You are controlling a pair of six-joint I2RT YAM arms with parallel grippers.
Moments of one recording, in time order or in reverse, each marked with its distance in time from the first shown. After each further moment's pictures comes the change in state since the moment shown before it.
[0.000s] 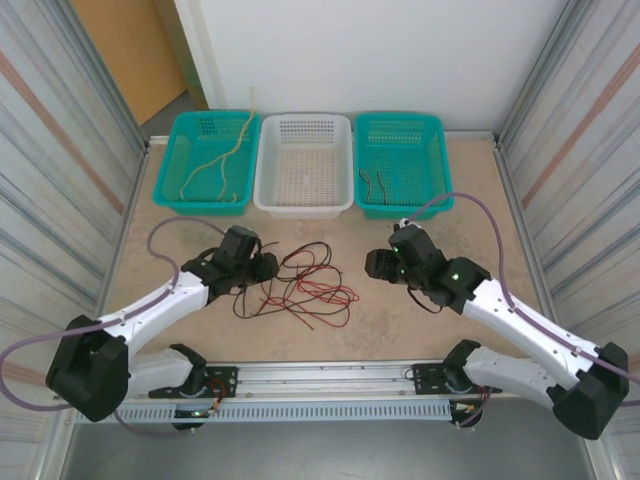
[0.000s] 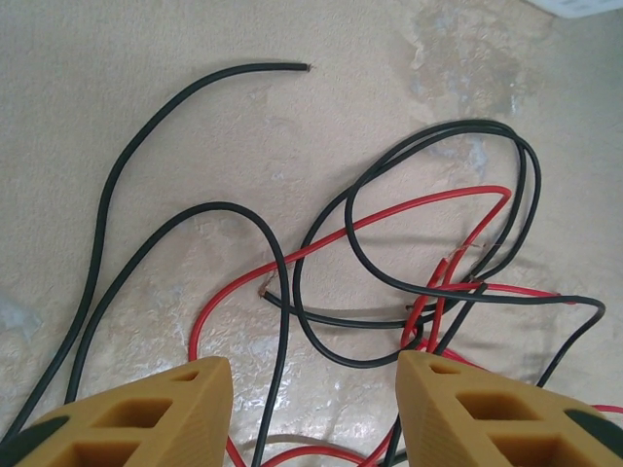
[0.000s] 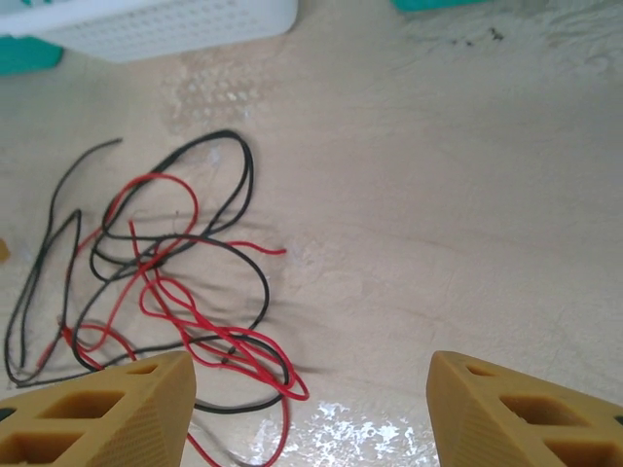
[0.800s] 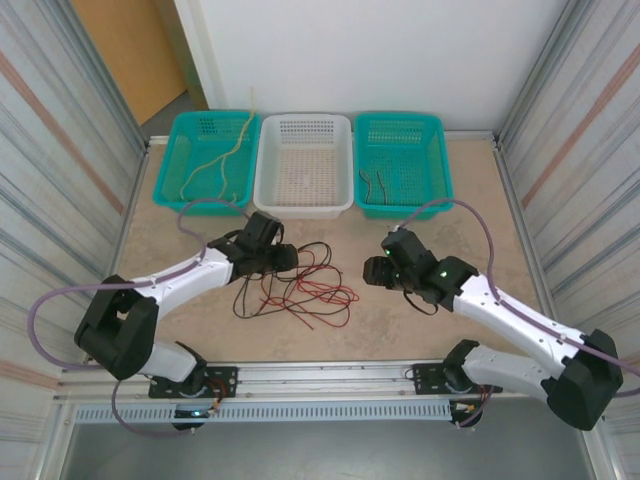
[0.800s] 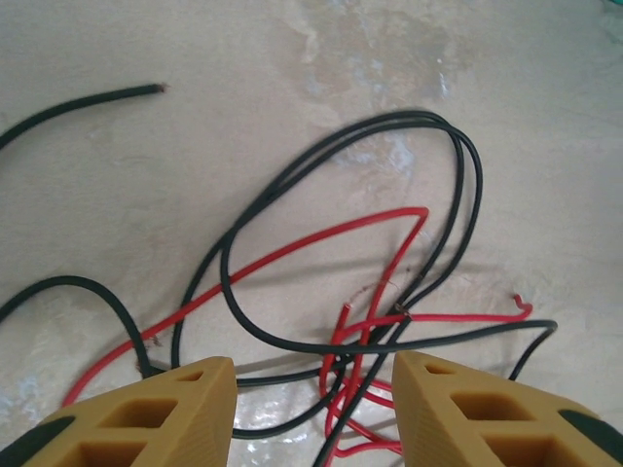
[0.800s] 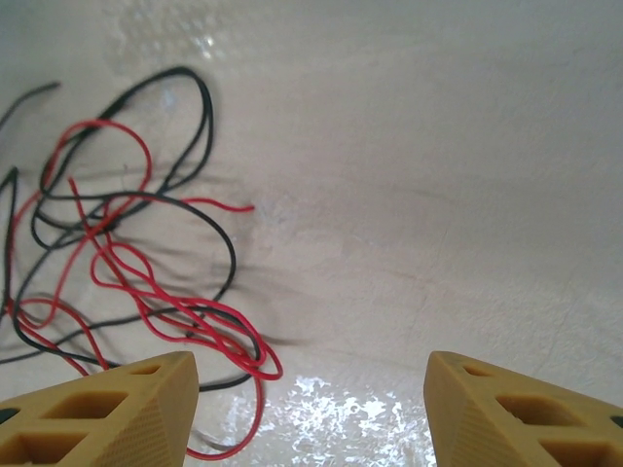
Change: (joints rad) left arm -0.060 0.231 0.172 0.020 0.046 0.069; right arm -0.001 0.102 -0.048 0.019 -0.057 0.013
